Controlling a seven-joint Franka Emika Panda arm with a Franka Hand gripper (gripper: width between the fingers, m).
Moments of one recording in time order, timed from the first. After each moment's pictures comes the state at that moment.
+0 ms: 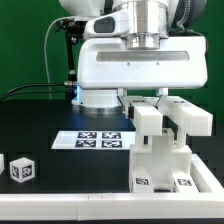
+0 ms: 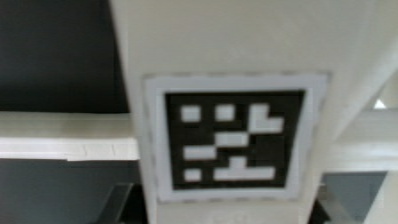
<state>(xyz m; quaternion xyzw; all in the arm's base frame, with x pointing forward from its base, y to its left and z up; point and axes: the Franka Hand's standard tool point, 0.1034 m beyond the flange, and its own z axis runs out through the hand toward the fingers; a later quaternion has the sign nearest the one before) 0.560 0.039 0.125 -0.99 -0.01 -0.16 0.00</state>
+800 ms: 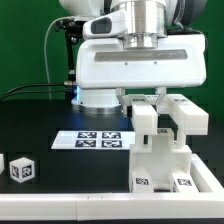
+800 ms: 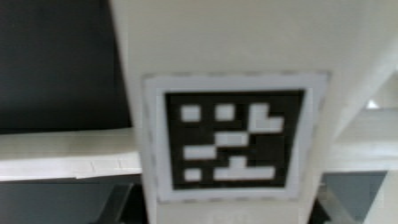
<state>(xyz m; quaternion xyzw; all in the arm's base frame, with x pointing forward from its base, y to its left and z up) 0.551 0.040 0.129 -0.99 0.03 -0.15 0.02</state>
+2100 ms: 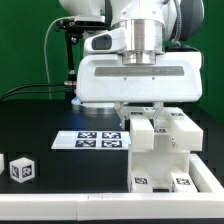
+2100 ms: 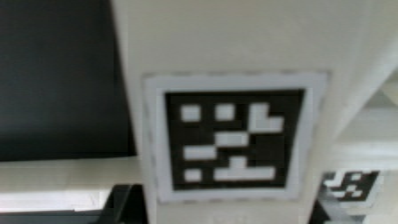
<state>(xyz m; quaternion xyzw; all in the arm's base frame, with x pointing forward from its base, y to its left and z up) 0.549 0.036 0.099 -0.99 0.02 -0.17 0.00</state>
